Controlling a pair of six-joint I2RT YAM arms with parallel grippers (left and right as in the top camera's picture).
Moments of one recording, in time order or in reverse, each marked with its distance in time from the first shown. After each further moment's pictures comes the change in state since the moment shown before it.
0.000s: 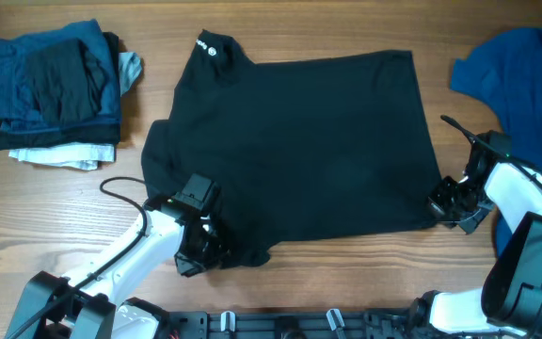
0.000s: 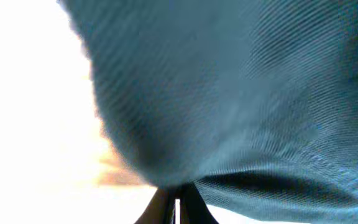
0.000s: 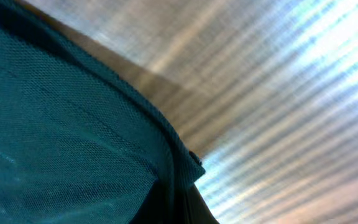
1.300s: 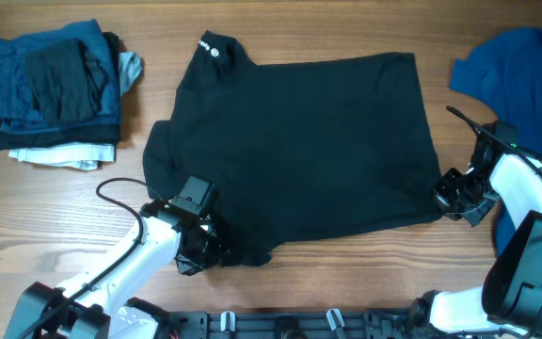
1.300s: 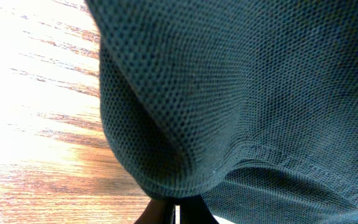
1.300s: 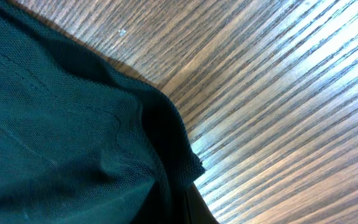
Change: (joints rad) left arm 0.000 -0.044 -0.033 0.070 -0.010 -0.019; right arm 0.000 0.009 0.073 -0.040 0.005 0.000
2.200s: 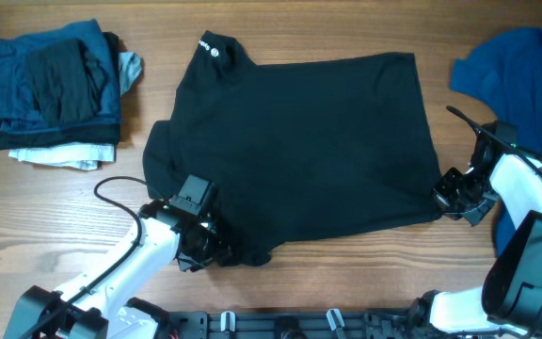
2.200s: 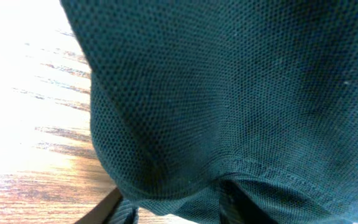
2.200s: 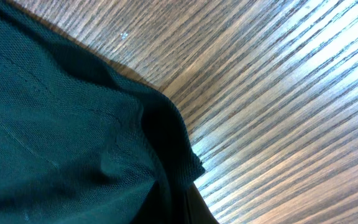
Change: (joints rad) left arm 0.000 -0.012 0.001 0.030 -0.012 -0.028; right arm 0.000 0.000 0.000 0.005 0.000 0.000
